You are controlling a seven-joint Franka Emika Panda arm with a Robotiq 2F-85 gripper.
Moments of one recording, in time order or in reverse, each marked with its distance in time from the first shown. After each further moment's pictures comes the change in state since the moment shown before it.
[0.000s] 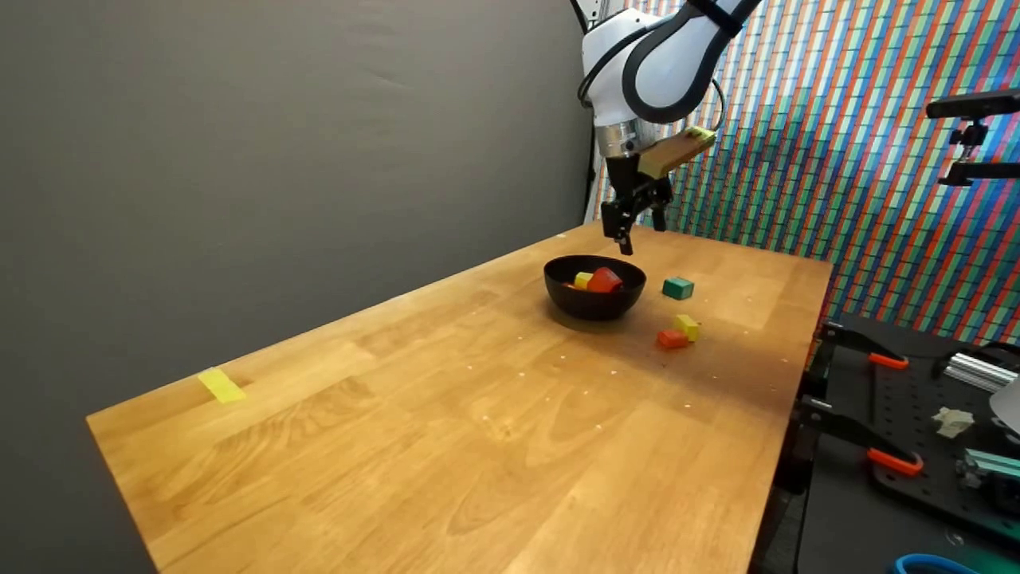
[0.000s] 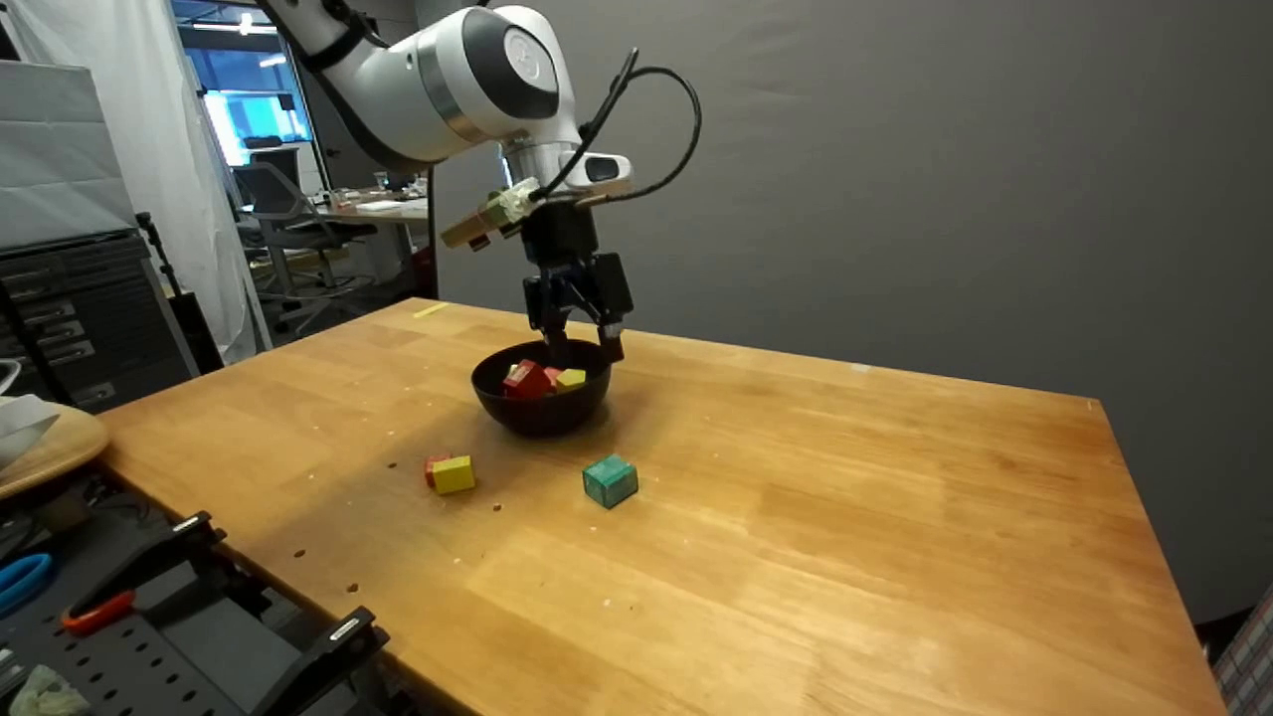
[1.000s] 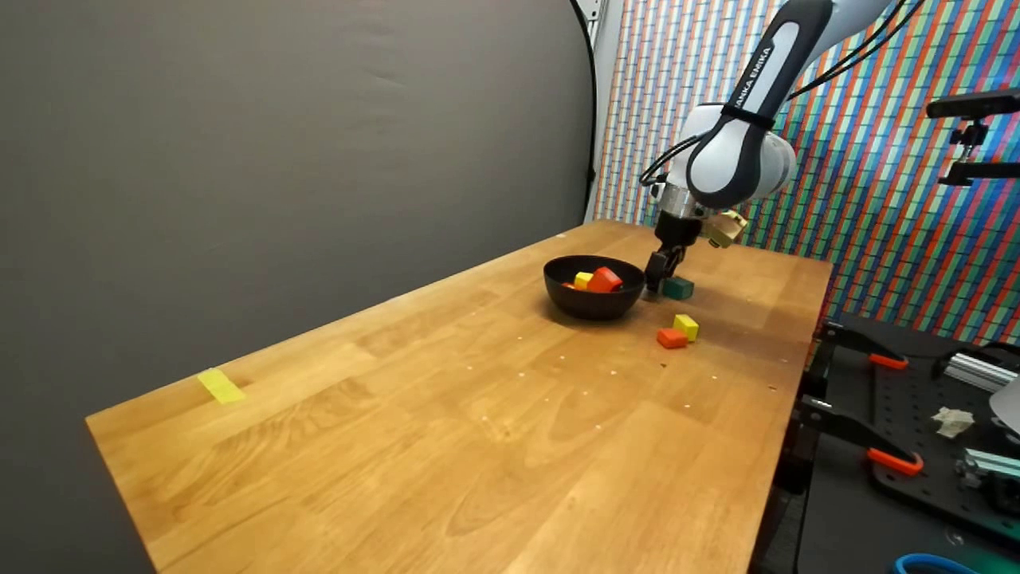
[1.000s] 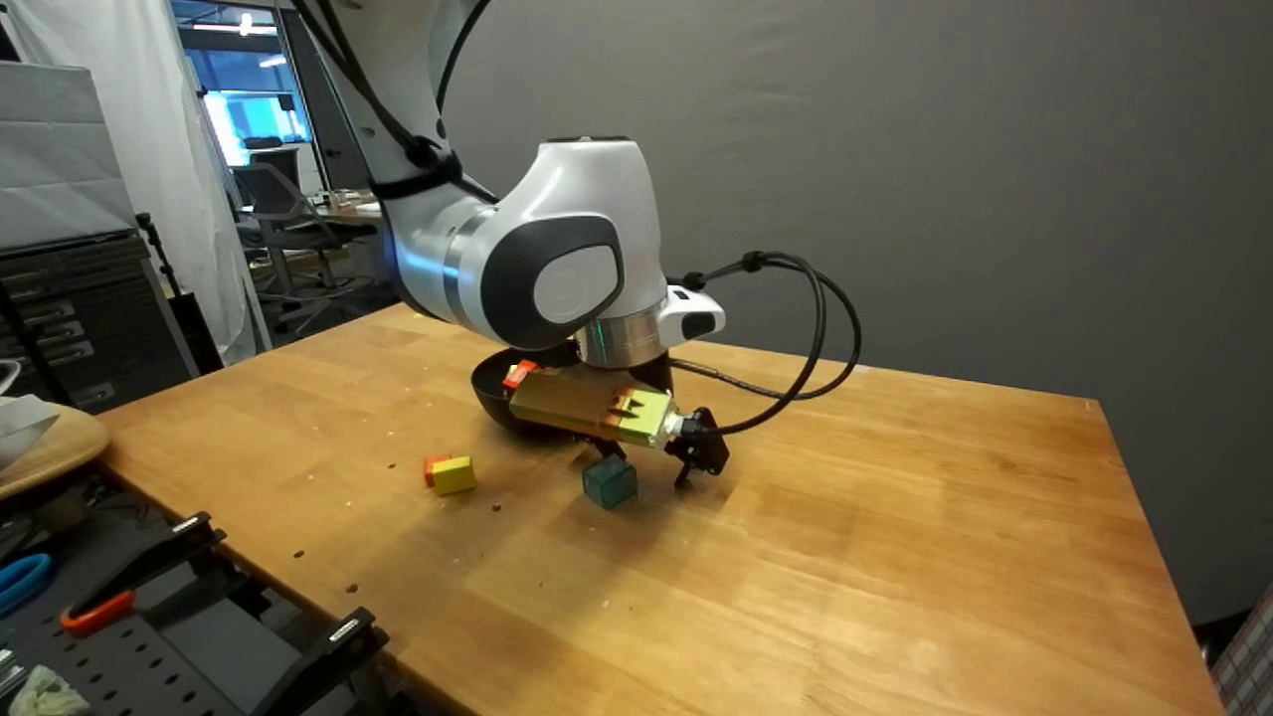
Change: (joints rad) arm -0.510 0.202 0.232 -0.193 0.186 0.728 -0.718
